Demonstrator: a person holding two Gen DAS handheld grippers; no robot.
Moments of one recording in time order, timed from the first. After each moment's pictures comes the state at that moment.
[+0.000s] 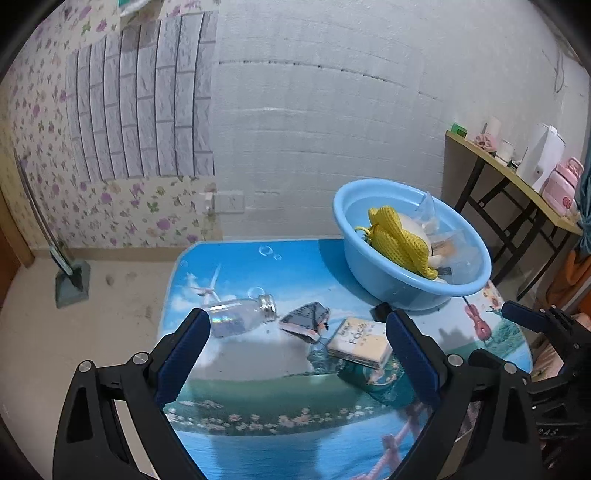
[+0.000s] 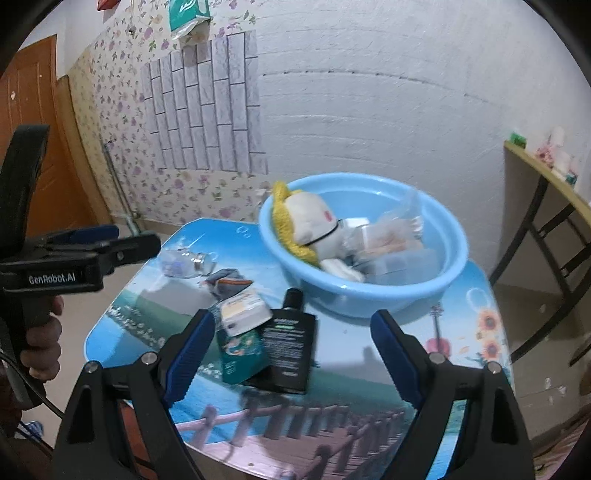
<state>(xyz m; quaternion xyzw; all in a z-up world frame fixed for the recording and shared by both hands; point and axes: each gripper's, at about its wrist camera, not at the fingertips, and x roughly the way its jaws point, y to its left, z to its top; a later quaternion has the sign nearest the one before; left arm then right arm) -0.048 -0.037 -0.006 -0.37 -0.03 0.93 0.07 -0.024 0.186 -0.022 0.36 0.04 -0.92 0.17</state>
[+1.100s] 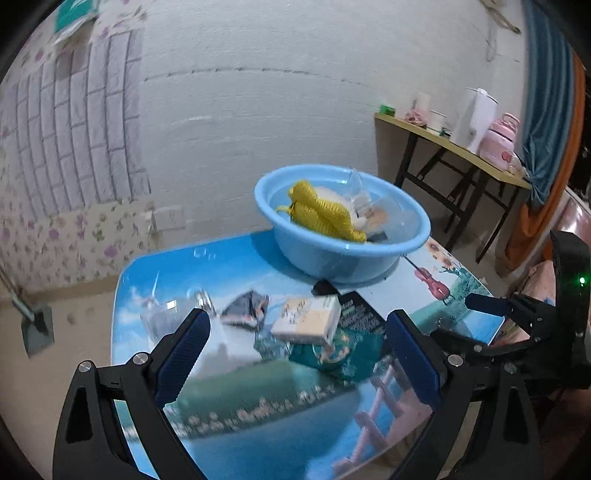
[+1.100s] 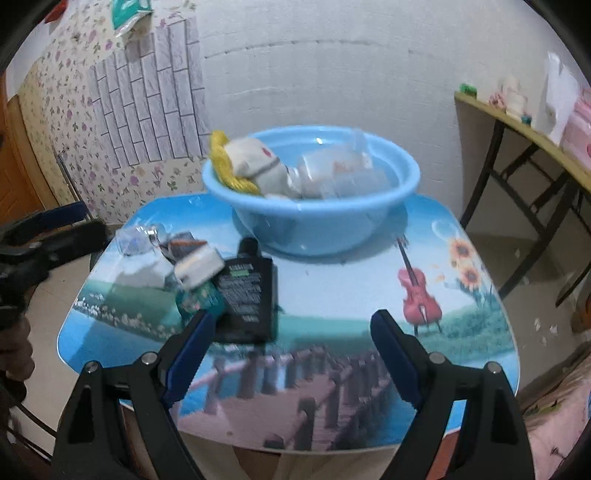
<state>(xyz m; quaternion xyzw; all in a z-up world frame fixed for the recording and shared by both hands) -0.028 -0.008 -0.020 -0.36 0.01 0.91 0.20 -0.002 0.215 -0.062 0.41 -0.01 -0.91 0.07</state>
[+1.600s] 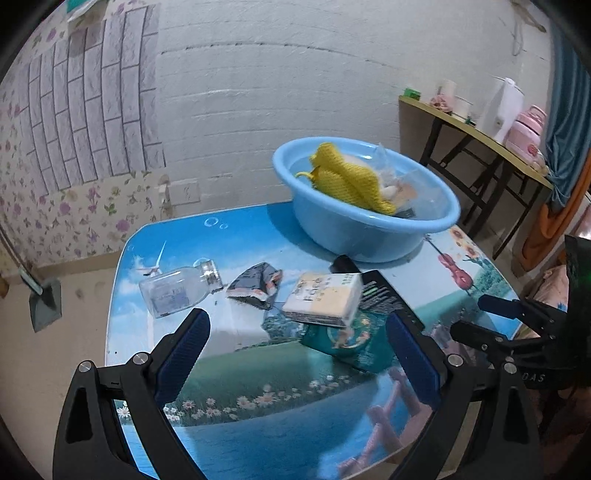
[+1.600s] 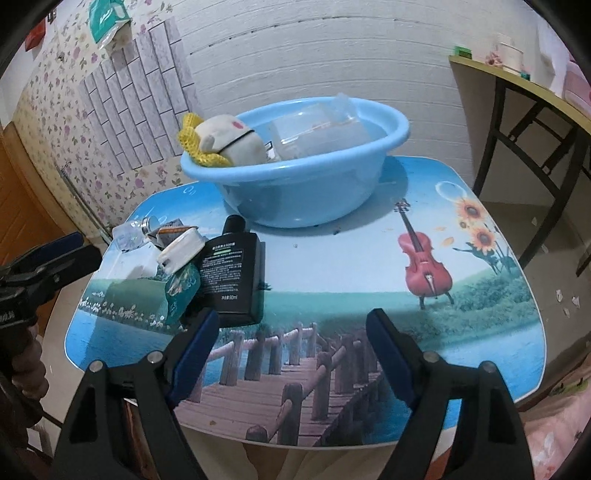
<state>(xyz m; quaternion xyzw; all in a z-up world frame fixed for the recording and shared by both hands) -0.042 -0.006 -0.047 -0.39 0.00 0.91 0.15 -0.007 0.237 -0.087 0.43 -0.06 -0.90 0.09</state>
